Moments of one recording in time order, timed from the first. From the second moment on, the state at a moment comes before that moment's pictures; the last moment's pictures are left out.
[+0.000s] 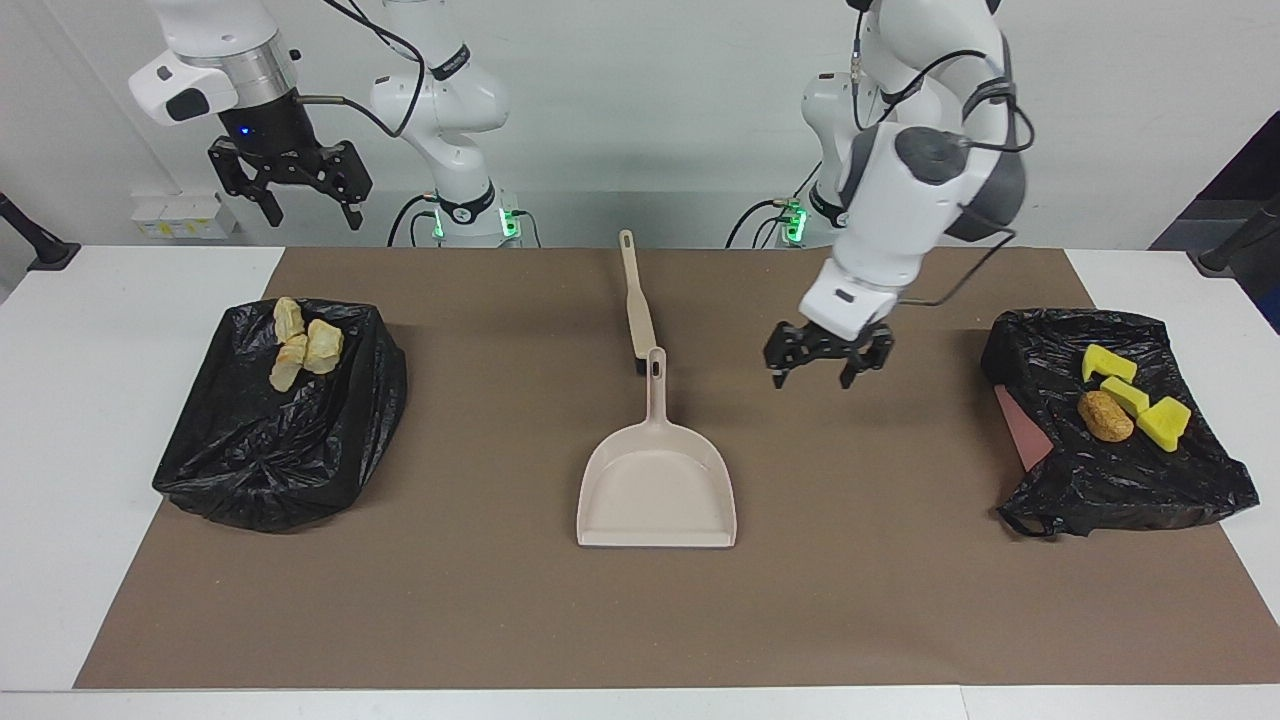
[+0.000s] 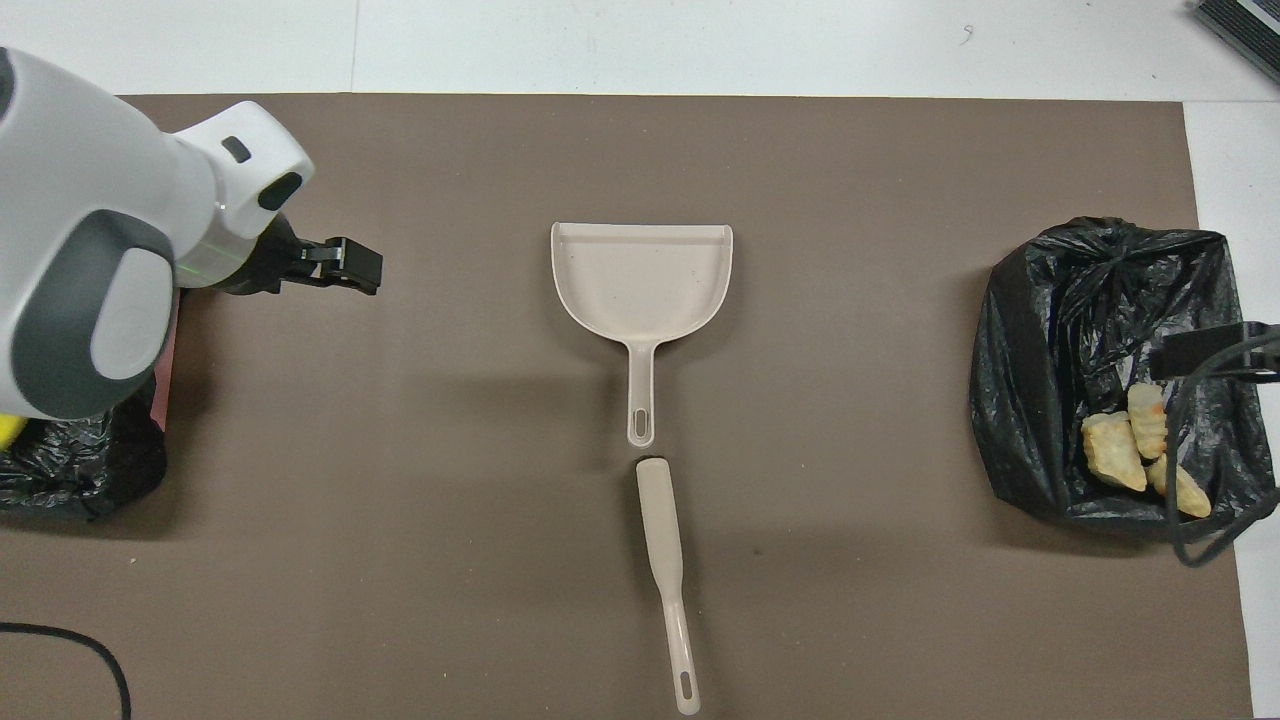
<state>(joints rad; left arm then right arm) -0.21 0.17 0.00 -1.61 -0.08 1.83 -0.07 0.05 -0.11 -0.06 -1.59 -0.03 1.51 0.05</state>
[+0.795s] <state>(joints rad) -0.02 0.02 0.01 -1.61 -0.08 1.63 0.16 0.05 -0.11 -0.06 -1.59 -0.03 1.51 0.05</state>
